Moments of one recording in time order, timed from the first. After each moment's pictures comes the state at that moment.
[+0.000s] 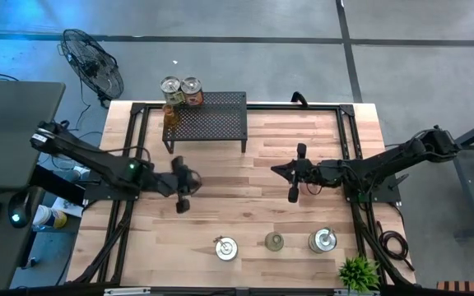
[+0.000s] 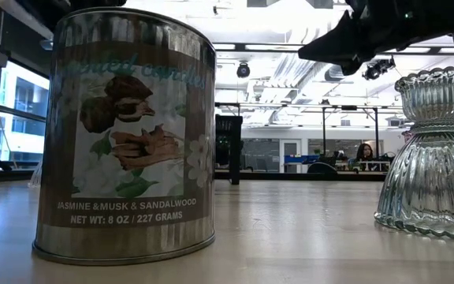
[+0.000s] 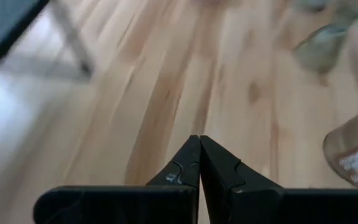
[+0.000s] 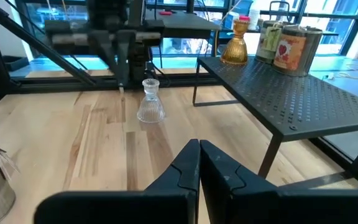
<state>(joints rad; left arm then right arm) -0.35 1.04 0.71 -0.36 -0.44 -0.39 0.21 1.09 0.42 0.51 0.43 0.04</state>
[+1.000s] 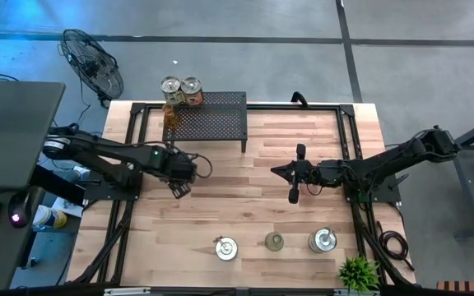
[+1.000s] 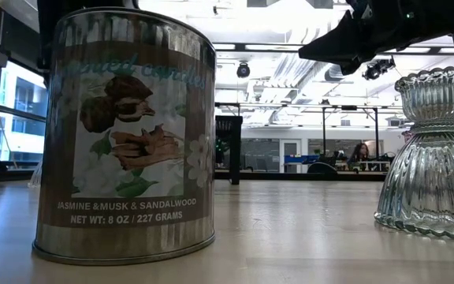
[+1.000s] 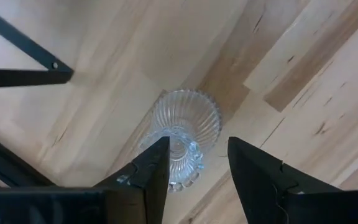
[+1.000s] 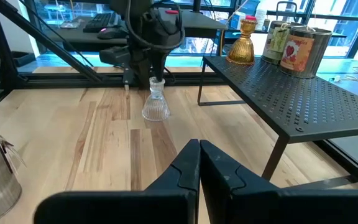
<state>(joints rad) -0.10 1.30 0.94 -1.11 -0.22 -0.73 0.21 1.09 0.42 0.51 0.41 0.02</state>
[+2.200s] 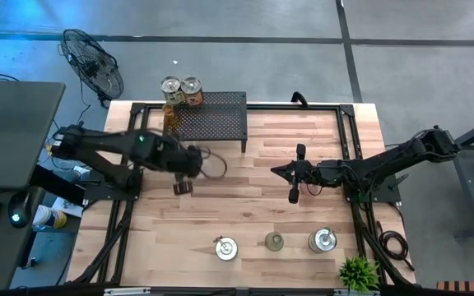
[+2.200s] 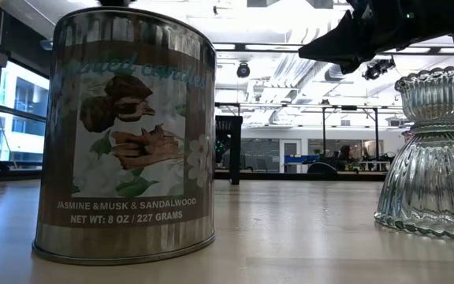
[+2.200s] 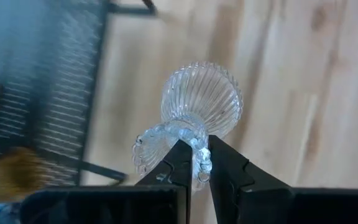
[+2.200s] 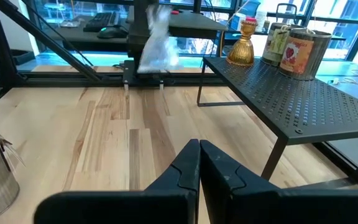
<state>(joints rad) -0.18 1.40 1.53 -1.35 -0.36 -0.31 0.21 1.09 0.42 0.51 0.41 0.01</state>
